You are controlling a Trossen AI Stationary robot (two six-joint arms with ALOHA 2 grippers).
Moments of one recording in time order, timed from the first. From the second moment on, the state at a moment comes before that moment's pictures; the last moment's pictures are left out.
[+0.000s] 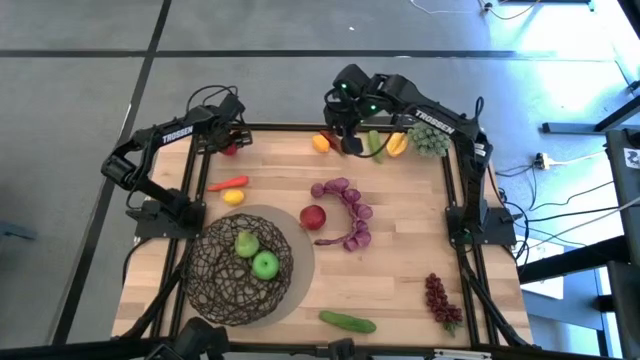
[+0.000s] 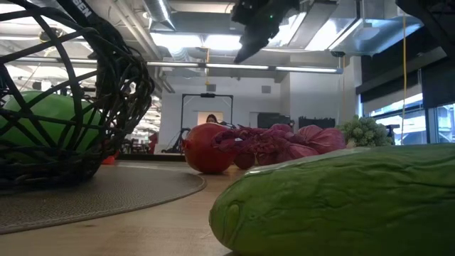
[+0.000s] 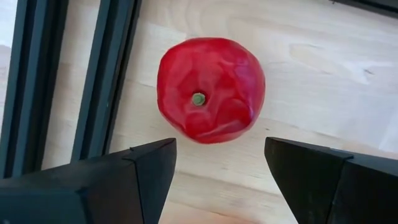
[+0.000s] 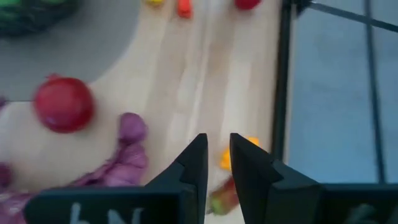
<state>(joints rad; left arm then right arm) 1.03 1.45 0.90 -0.75 -0.19 -0.83 -0.48 1.97 2.12 -1.09 -0.25 -0.63</state>
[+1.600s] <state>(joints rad) 1.03 1.45 0.90 -0.75 -0.17 -0.86 -0.48 1.97 2.10 -0.98 -0.08 -0.63</state>
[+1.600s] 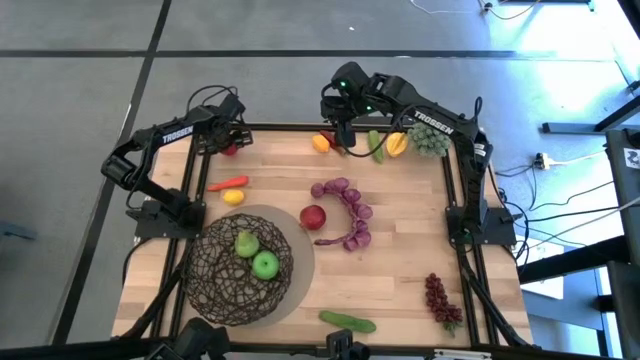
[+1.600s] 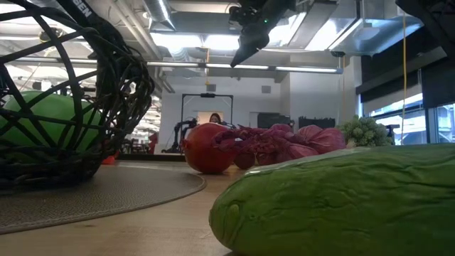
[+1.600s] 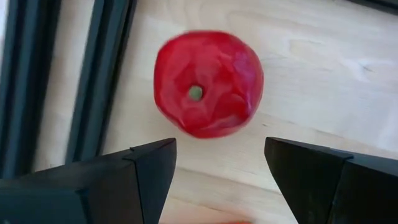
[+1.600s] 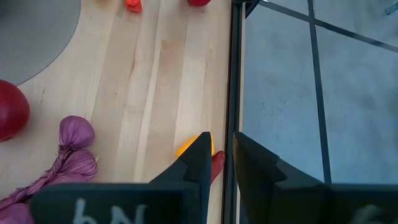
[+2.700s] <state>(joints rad) 1.04 1.51 0.89 -0.71 -0.31 -1.12 -0.48 1.97 2.11 -0.98 -0.08 -0.63</state>
